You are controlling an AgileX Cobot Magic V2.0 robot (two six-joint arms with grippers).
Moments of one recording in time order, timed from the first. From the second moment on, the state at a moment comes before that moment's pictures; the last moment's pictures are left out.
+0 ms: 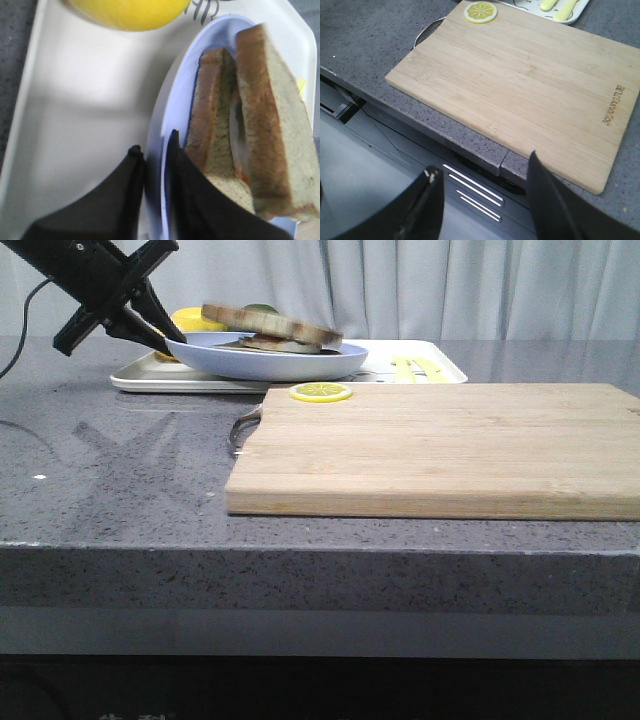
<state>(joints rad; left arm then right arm) -0.05 2.29 -2.17 -0.75 1.04 -0.04 0.49 0.53 -0.86 0.04 0.99 0.04</state>
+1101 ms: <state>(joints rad) -0.23 1.59 -1.76 -0.40 0.90 0.08 0.49 0.53 -0.86 0.04 0.99 0.04</state>
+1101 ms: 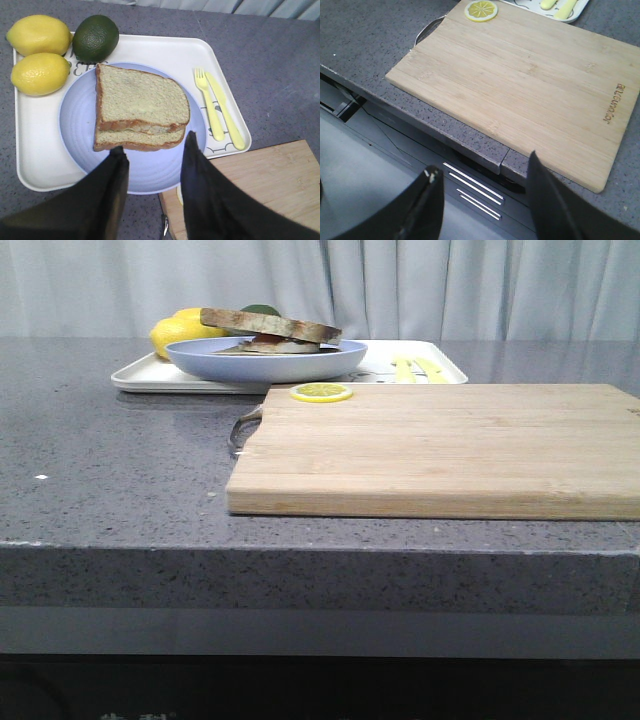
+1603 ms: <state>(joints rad) -0.24 0.89 -0.93 -0.39 0.61 0.33 0.49 0.53 -0.86 0.04 1.00 0.04</state>
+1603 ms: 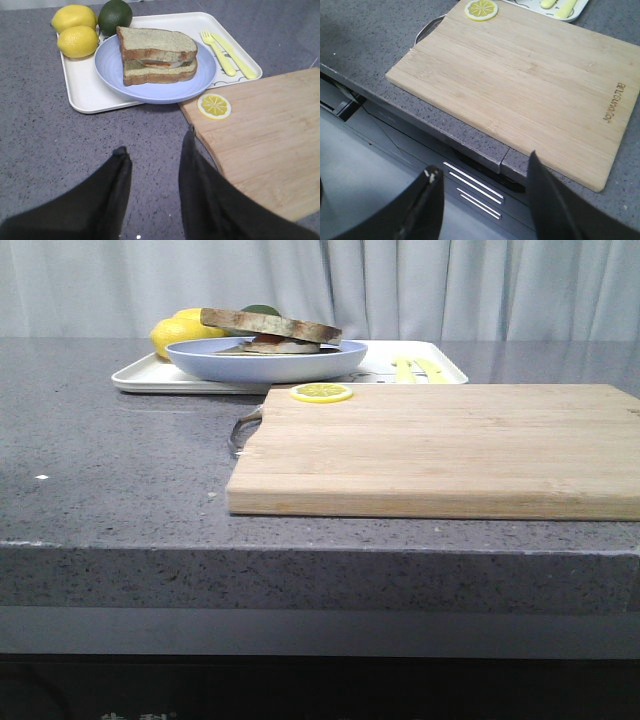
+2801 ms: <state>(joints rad) -0.25 0.55 -0.68 -0.36 0.59 0.37 0.49 0.53 -0.86 0.04 1.00 0.04</state>
